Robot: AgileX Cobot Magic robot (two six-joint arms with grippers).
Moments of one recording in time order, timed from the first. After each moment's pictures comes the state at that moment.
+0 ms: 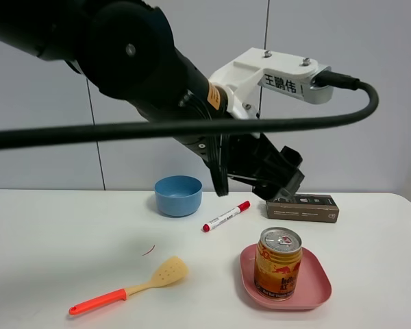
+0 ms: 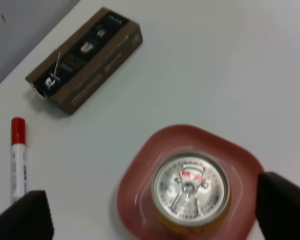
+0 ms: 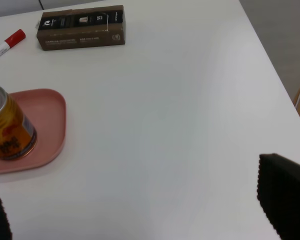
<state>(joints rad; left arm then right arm) -0.90 1.78 -1.21 0.13 0.12 -0.02 -0.08 0.00 -0.50 0.11 1.06 -0.08</state>
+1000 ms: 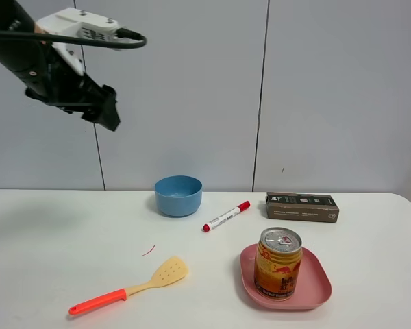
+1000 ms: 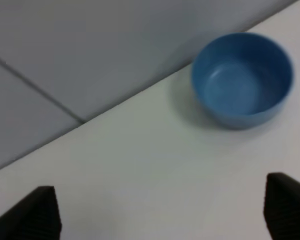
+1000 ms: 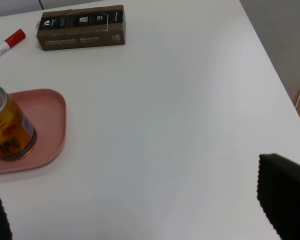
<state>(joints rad) -0.34 1.57 -1.21 0.23 0.41 -0.02 -0.08 0.00 -0.50 0.11 1.06 -0.08</state>
